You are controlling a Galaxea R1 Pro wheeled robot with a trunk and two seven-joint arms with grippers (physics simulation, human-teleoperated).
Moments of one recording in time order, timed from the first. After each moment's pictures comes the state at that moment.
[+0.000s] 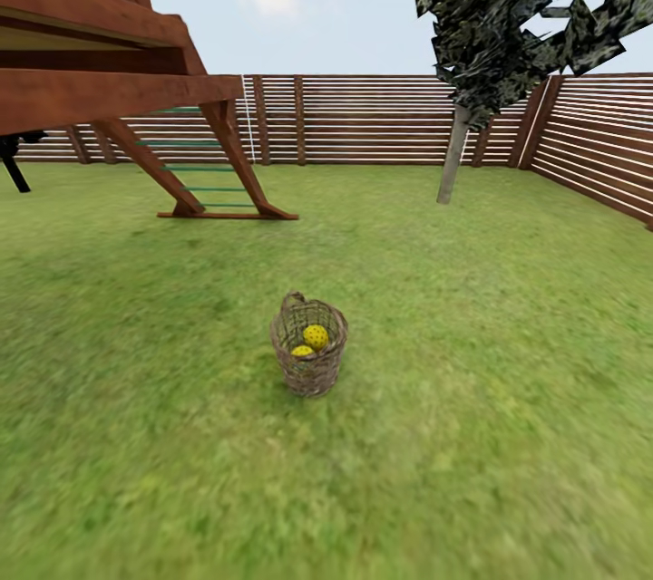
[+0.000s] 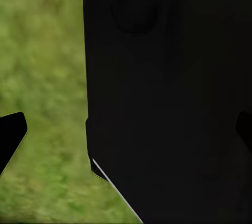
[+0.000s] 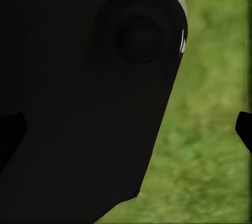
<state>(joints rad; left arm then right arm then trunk) 0.01 0.02 0.01 -0.13 0.01 -0.02 0.00 -0.07 -0.02 0.08 0.02 0.15 -0.15 0.01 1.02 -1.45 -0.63</state>
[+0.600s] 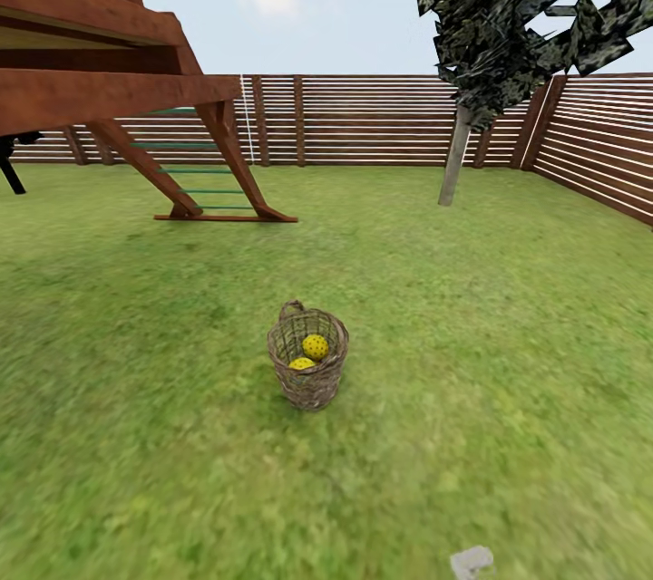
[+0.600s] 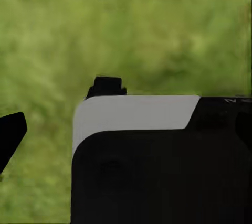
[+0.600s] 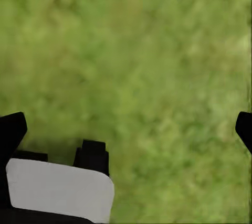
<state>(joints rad) -0.16 0.01 0.02 -0.23 0.05 0.05 -0.02 -0.36 -0.03 0.08 -0.31 0.15 0.26 0.00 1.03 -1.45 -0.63</state>
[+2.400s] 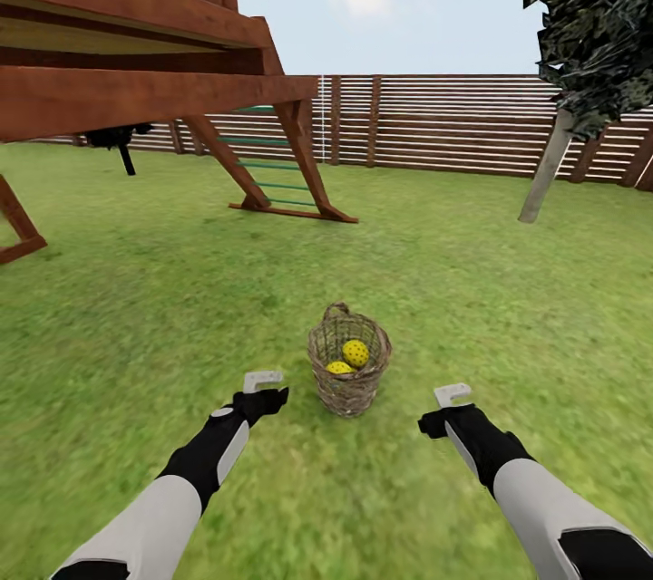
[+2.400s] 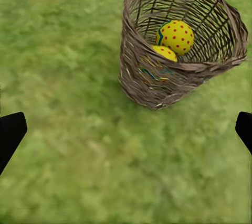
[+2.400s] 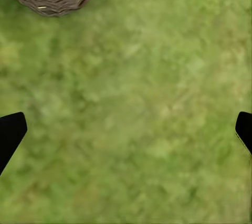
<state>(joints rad) -0.71 -0.11 0.00 -0.51 0.08 0.15 -0.03 -0.78 -0.05 0.07 -0.39 0.14 0.43 0.00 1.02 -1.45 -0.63</state>
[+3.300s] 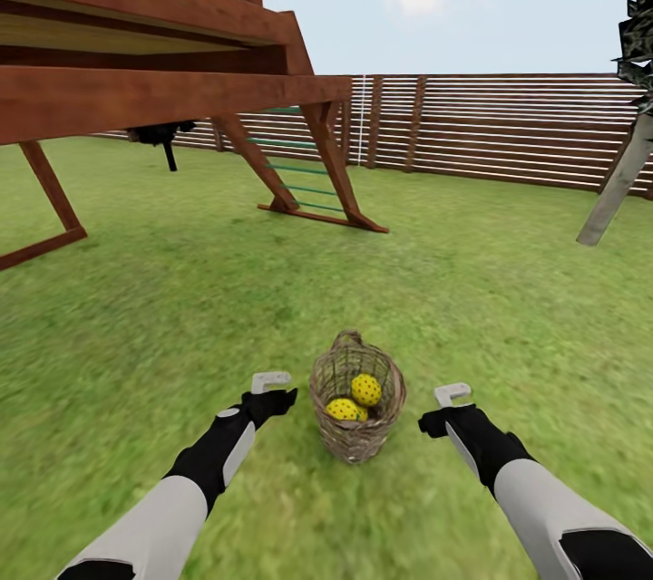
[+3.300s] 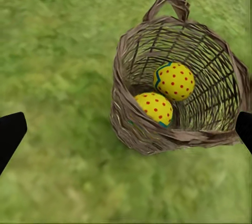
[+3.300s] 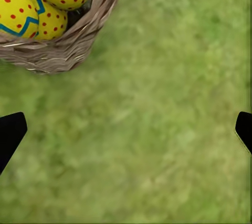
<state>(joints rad) -0.71 -0.13 -0.02 -0.51 0.08 0.14 -0.06 -0.78 -0.05 0.07 -0.40 0.14 0.42 0.01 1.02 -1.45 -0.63</state>
